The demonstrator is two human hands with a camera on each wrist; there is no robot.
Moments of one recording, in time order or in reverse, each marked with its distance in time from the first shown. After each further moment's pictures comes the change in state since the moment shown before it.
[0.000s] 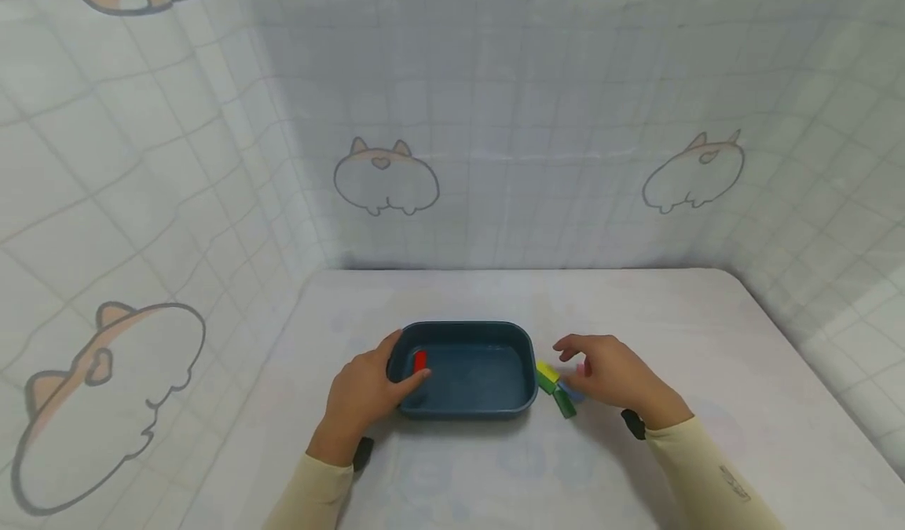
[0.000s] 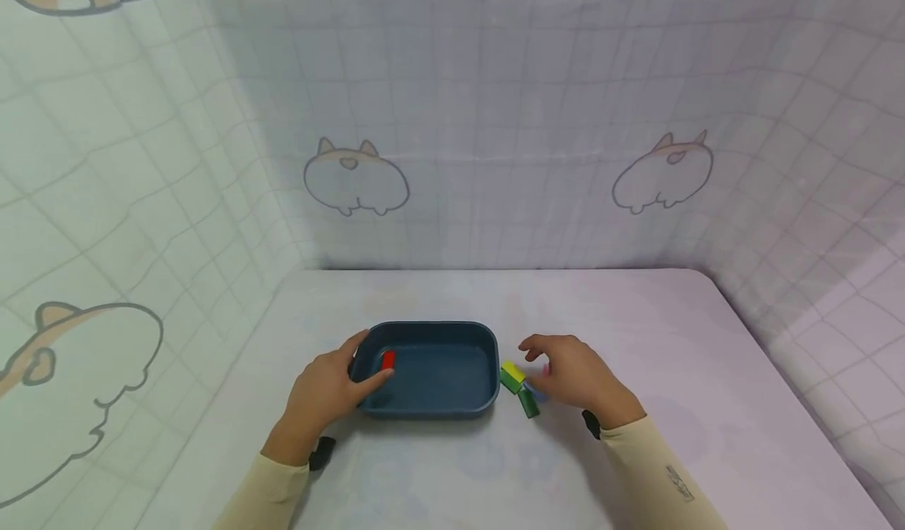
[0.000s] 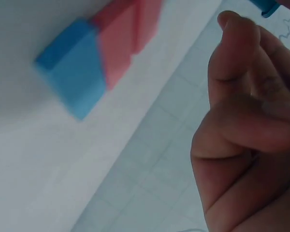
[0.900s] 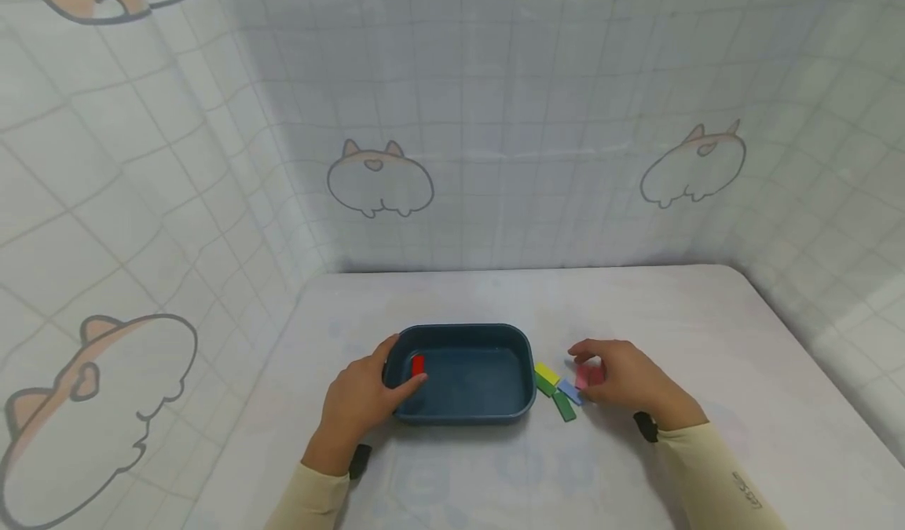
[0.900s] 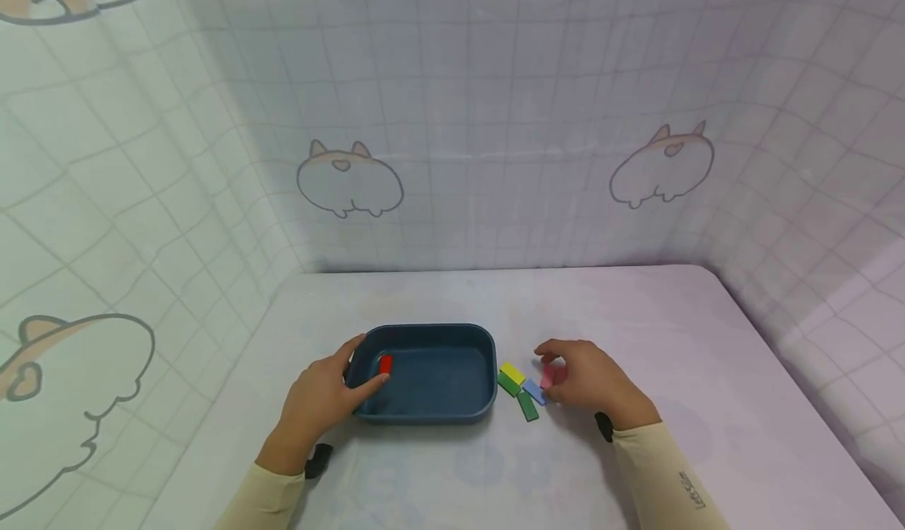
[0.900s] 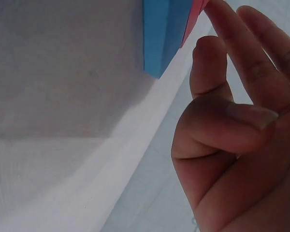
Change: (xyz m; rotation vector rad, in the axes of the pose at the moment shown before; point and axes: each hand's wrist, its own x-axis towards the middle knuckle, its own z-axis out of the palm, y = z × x) left_hand 0.002 -0.004 0.002 0.017 -0.009 0.006; right_hand -0.007 0.032 0.003 0.008 -0.002 0.073
